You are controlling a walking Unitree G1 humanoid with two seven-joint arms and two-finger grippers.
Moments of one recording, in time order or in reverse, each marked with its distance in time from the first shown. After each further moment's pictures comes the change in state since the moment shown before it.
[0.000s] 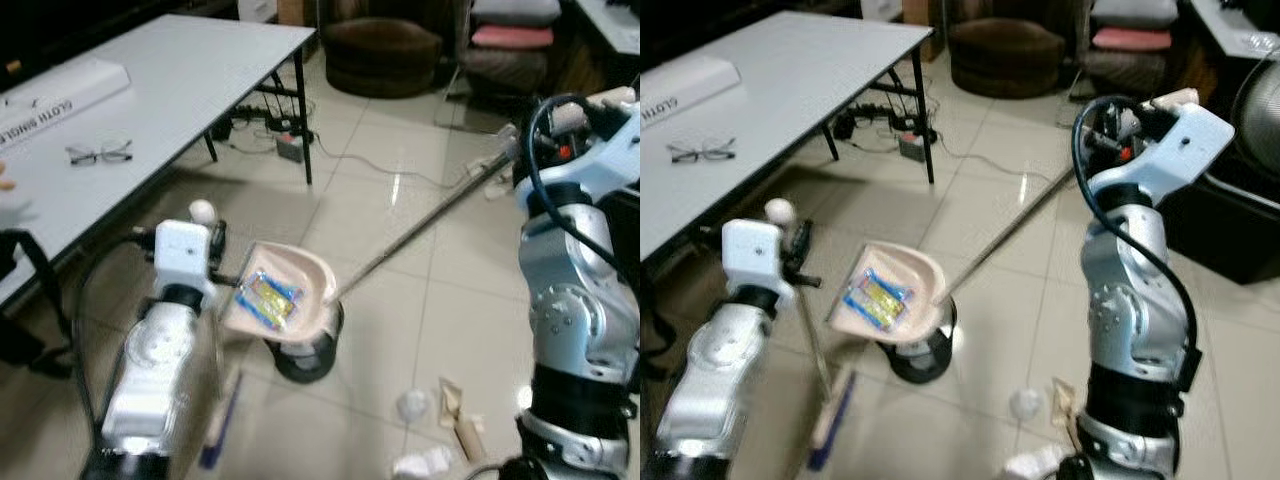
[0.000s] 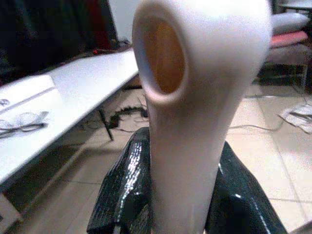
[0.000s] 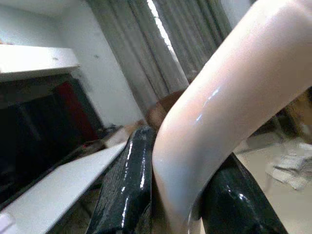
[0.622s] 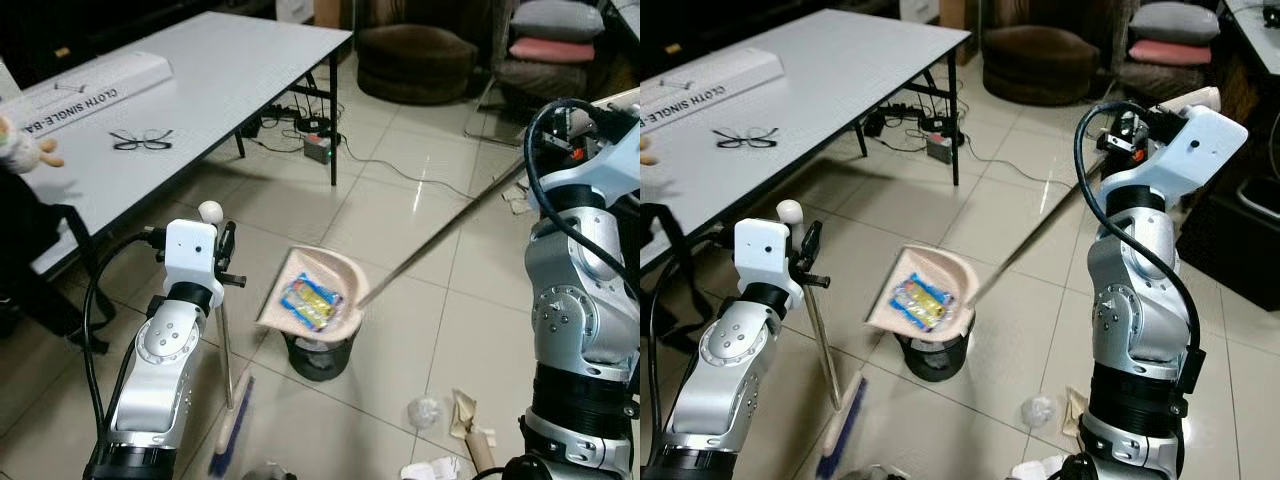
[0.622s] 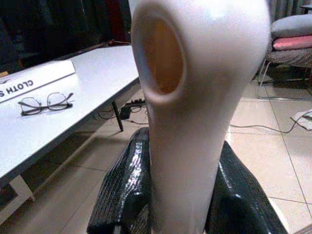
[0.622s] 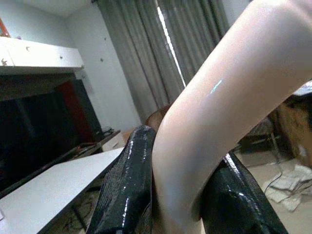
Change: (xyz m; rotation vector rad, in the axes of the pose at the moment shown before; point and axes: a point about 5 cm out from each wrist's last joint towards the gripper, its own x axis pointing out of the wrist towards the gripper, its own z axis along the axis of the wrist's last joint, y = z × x) left arm 0.003 0.004 -0.001 -0.003 0.019 0.007; right arm 0.001 -0.002 0.003 -0.085 -0.071 -0.026
